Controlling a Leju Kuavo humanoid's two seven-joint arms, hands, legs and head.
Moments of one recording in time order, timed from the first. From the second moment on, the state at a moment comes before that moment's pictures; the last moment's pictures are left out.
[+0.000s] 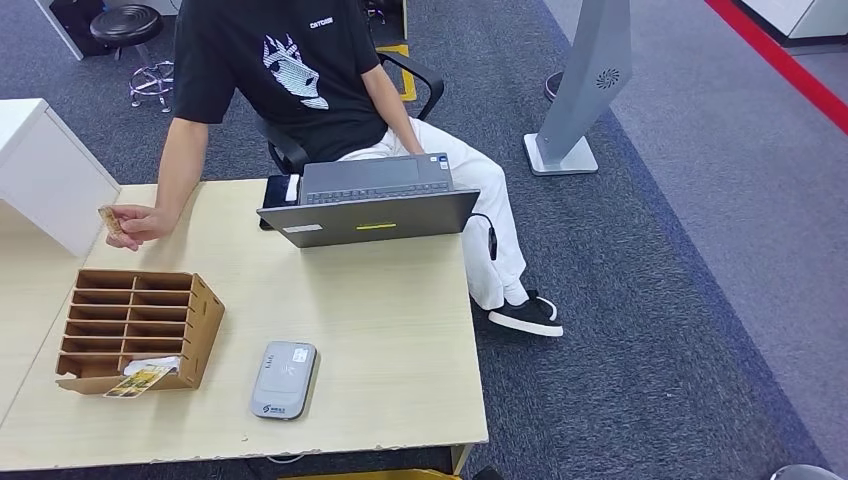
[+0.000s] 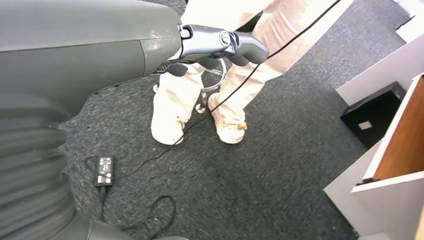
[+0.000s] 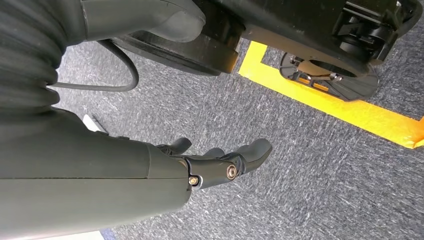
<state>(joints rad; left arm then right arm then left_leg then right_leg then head) 0.09 -0.30 0.77 -1.04 -0.18 0.66 -0.42 -0.03 0.21 -0.68 -0.45 1.06 0.06 0.17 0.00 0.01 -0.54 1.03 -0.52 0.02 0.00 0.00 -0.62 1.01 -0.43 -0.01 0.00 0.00</state>
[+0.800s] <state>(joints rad) 0.12 -0.29 0.57 -1.59 -0.15 0.69 -0.58 0.11 0.23 -0.59 -0.64 1.03 0.06 0.16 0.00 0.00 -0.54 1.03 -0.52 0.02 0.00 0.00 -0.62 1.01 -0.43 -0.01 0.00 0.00</state>
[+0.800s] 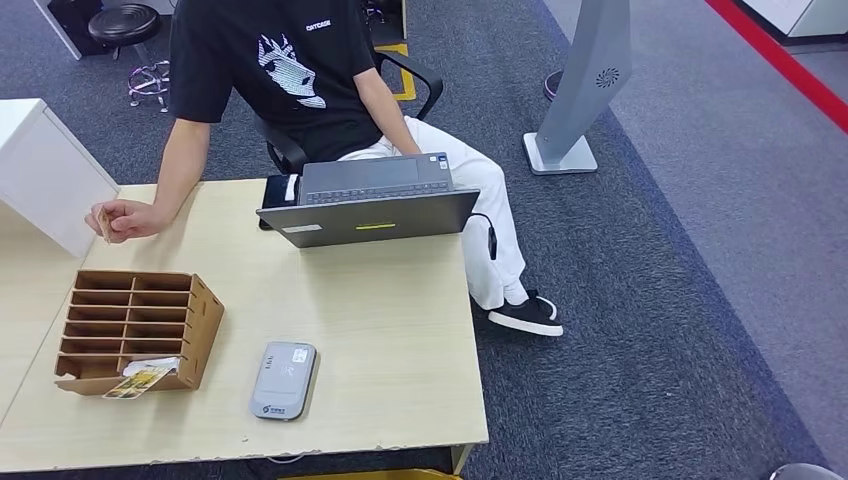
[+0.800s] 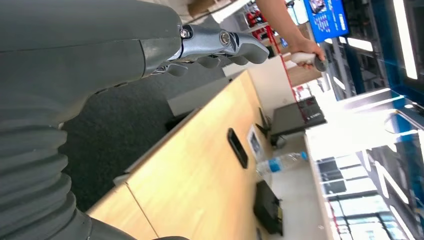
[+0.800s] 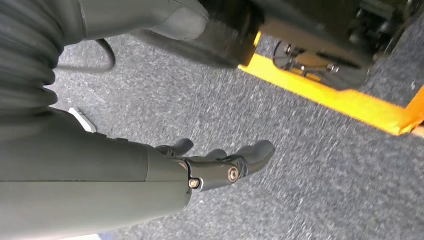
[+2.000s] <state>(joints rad) 0.07 -0.10 0.10 -1.63 -0.56 0.59 -0.24 0.14 0.23 -0.59 -0.69 1.00 0.07 0.17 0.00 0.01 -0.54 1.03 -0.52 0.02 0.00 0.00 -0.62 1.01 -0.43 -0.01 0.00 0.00</state>
